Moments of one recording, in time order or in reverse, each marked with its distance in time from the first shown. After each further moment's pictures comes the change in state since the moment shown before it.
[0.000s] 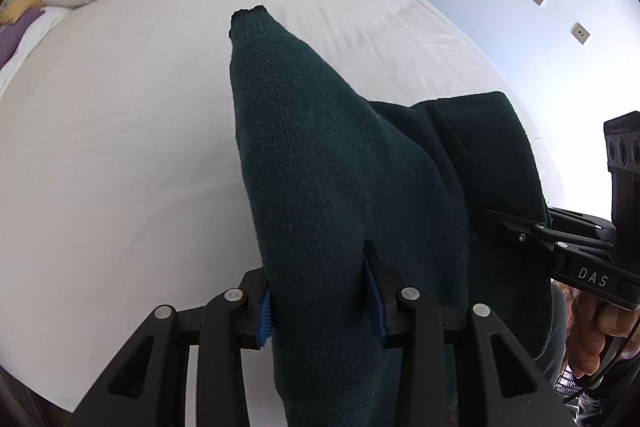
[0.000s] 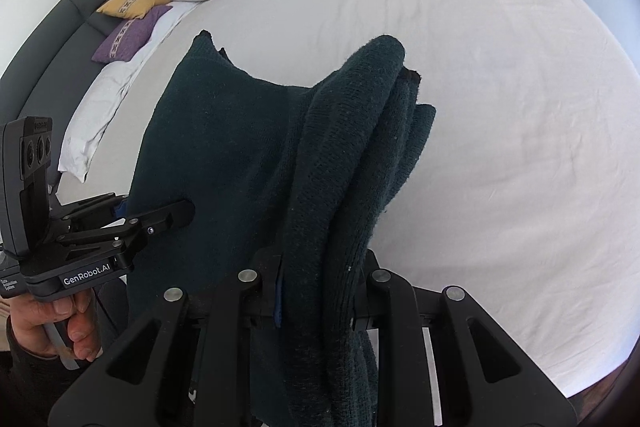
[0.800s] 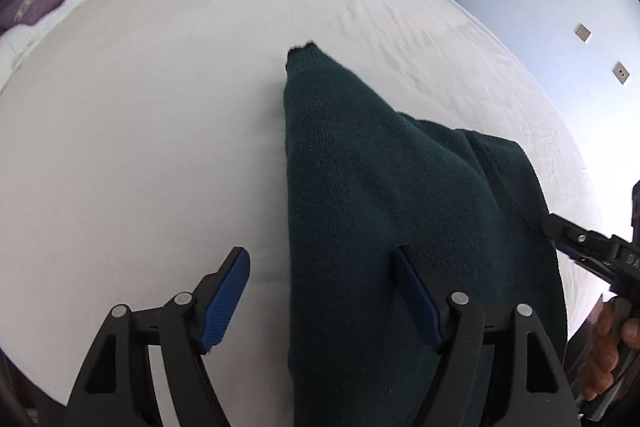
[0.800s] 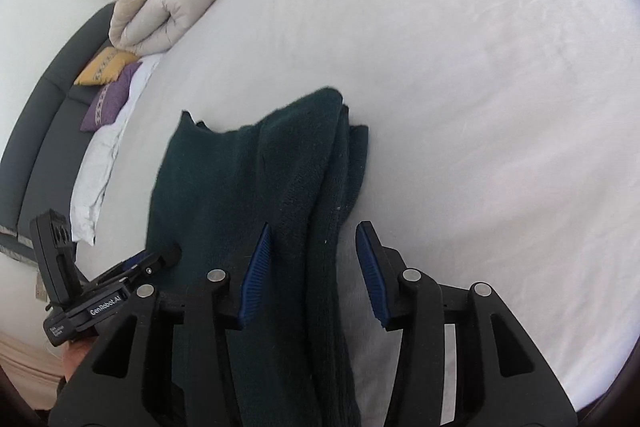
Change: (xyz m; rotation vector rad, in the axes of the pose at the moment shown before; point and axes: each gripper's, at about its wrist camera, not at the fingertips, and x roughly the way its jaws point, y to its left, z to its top) left arm 0.004 0.027 -0.037 -0.112 -0.119 0.127; right arm 0.048 -0.054 -0.030 0.251 -0.122 0.077
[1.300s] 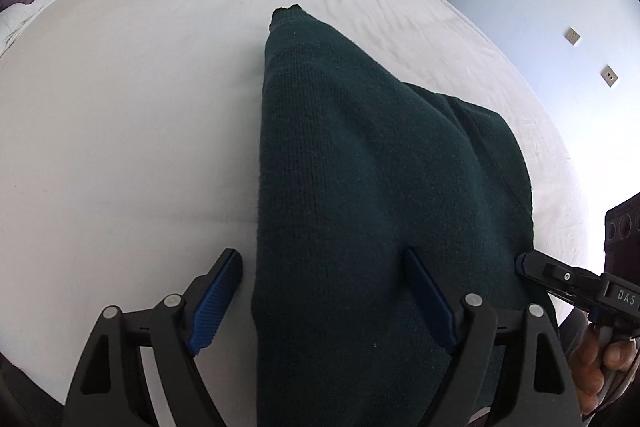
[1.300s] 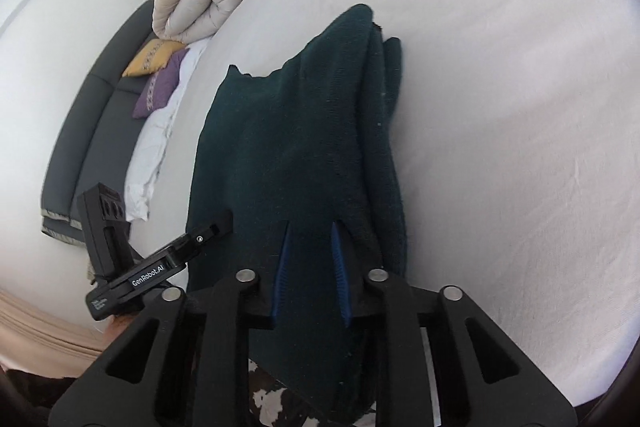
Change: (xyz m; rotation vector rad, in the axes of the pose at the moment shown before) left arm 0.018 -0.006 -0.035 -0.042 0.036 -0.100; right arm 0.017 -0.019 -0.056 0.062 0.102 0.255
